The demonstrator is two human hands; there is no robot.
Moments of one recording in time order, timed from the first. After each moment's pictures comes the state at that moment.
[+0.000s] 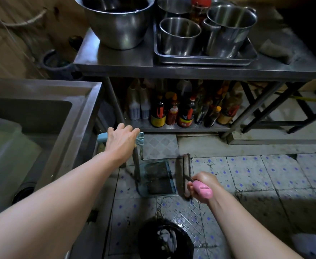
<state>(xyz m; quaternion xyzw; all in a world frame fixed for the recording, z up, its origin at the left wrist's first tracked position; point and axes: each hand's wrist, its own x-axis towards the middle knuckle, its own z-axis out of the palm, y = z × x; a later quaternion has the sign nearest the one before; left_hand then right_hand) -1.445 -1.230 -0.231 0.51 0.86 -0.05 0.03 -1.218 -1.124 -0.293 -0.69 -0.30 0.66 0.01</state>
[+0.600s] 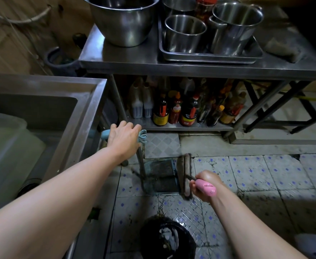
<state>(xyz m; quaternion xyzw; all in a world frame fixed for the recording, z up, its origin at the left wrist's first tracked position) -1.447 -1.235 -0.224 0.51 0.86 -0.04 0.06 -1.218 -1.130 -0.294 -0.69 -0.26 0.67 0.02</state>
